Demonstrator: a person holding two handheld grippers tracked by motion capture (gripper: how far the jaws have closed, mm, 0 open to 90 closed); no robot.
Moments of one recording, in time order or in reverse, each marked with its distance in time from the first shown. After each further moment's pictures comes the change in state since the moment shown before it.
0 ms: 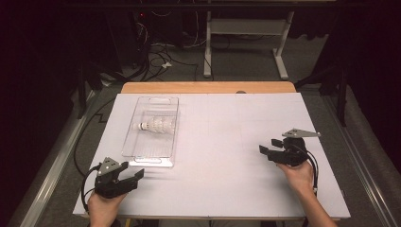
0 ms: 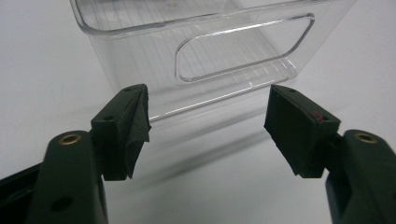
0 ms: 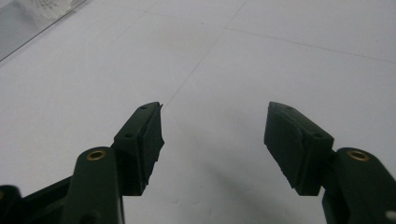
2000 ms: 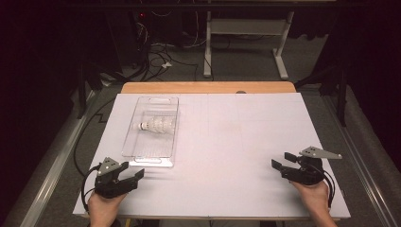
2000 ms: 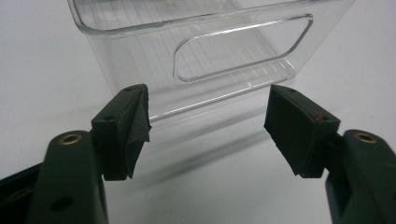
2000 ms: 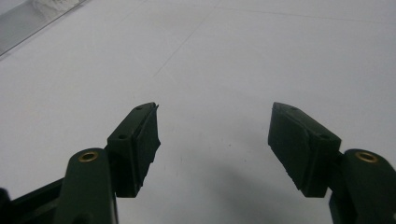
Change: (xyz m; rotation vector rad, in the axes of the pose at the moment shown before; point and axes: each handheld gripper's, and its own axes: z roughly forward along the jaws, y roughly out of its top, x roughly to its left) left arm 0.000 0.000 0.000 0.001 -0.007 -0.004; right arm -0.006 -0.048 -0.038 -0.059 -0.005 0.027
